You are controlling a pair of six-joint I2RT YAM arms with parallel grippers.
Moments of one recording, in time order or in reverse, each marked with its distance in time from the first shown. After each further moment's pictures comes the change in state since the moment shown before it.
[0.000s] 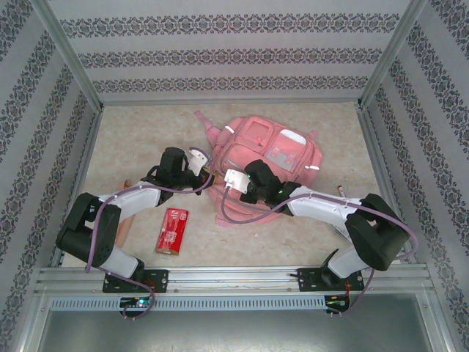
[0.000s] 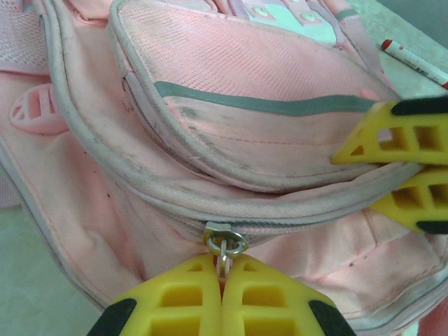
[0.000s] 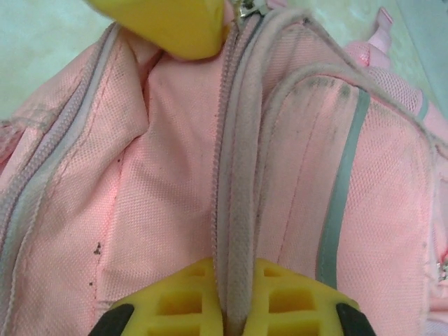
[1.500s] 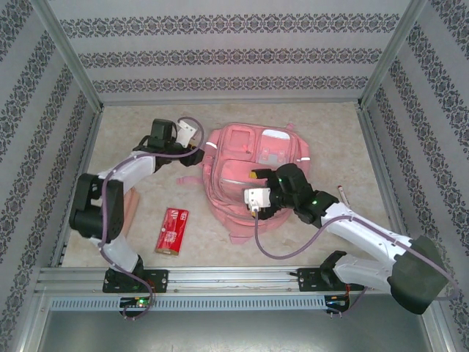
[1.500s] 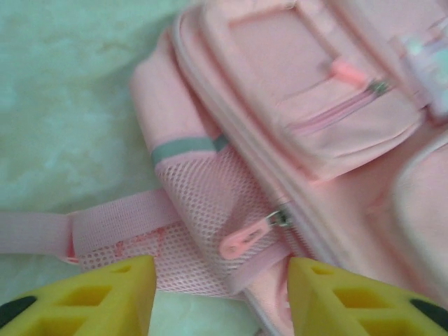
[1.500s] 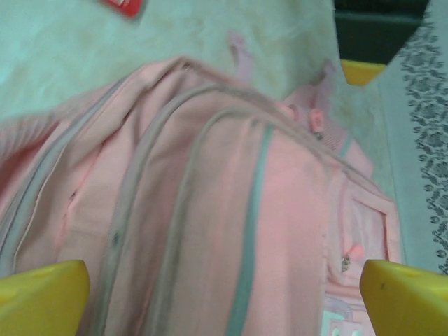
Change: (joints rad) left arm 0.173 0.156 0.369 -0.308 -0.092 0.118; right arm -0.082 -0.396 -0.152 -0.119 -0.298 -0.301
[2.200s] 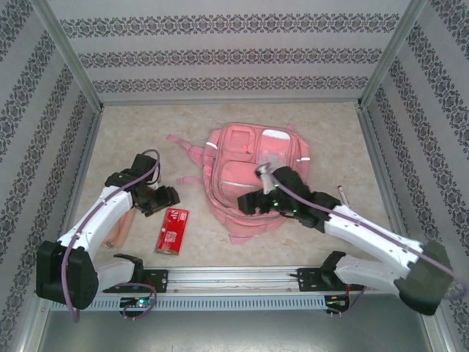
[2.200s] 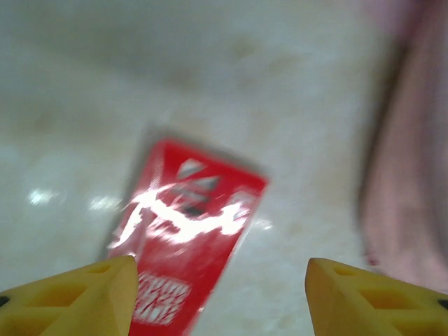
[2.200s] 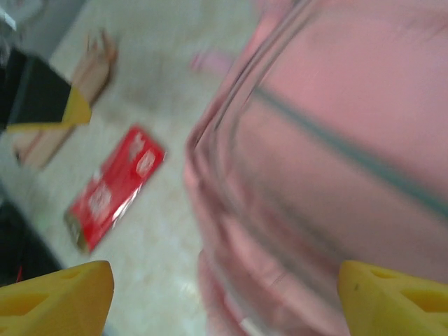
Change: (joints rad) left arm 0.006 -0.482 -0.282 -0.787 -0.242 -0.779; right arm 0.144 0.007 0.089 -0.180 0.072 1.439
